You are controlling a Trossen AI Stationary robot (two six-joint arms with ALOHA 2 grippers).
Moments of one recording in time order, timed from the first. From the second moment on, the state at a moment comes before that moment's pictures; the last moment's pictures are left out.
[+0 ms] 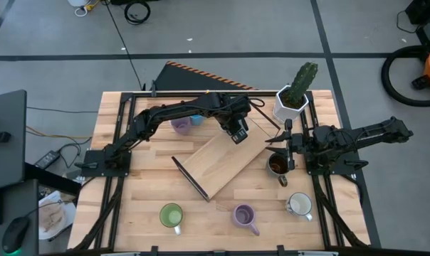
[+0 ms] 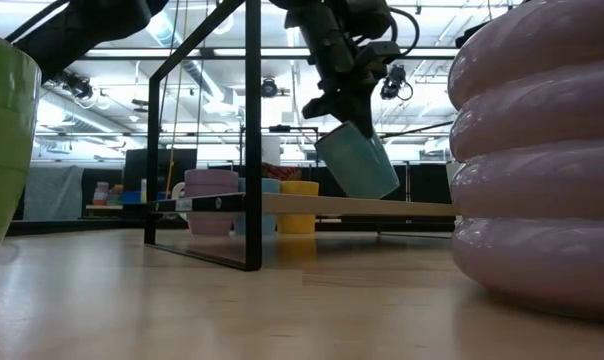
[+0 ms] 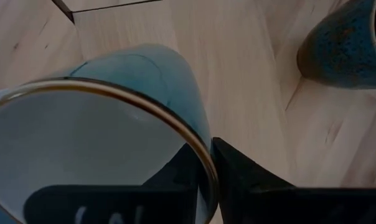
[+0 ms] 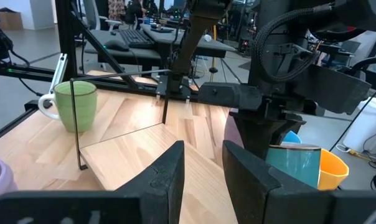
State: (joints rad) left arm 0.21 2.32 2.35 -1.14 0.05 -0.33; right arm 0.16 0.48 0.34 0.03 0.21 -0.15
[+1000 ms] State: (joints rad) left arm 0.18 2.32 2.35 -1.02 -0.03 -0.19; right arm 0.16 0.48 0.34 0.02 0.21 -0.15
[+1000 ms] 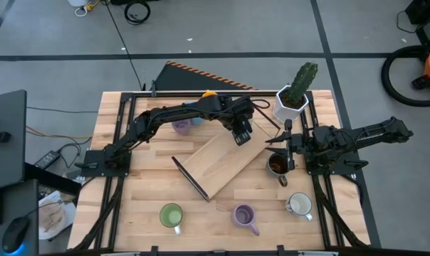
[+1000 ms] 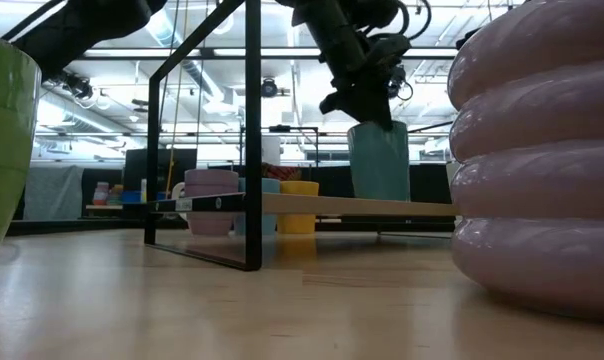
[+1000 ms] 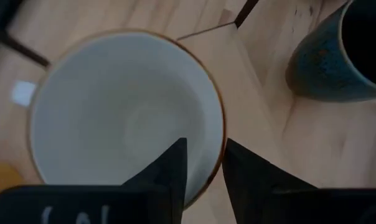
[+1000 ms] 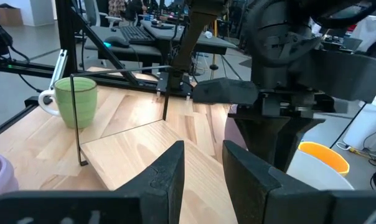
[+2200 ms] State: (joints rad) left arm 0.16 2.31 2.35 -0.90 -0.18 0.03; right arm 0.16 0.48 0.34 -0.02 0.22 -0.15
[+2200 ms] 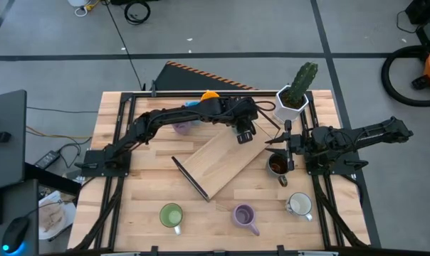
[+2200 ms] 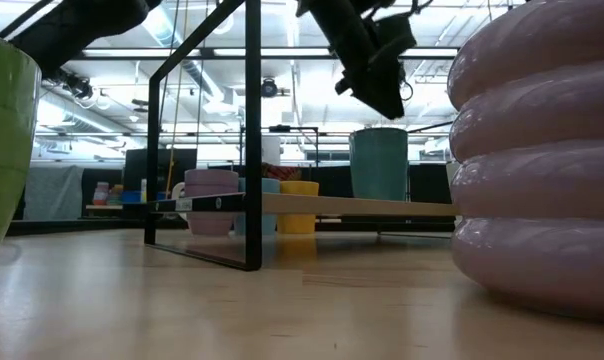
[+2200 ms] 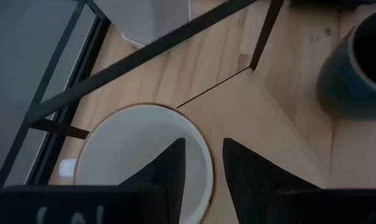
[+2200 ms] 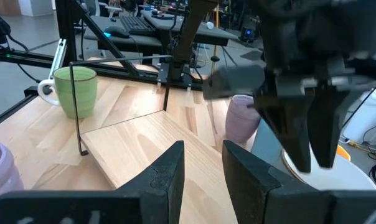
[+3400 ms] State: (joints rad) left arm 0.29 2.23 2.31 -1.27 -0.27 0.06; right arm 0.16 0.49 0.34 -0.08 0.26 -0.08
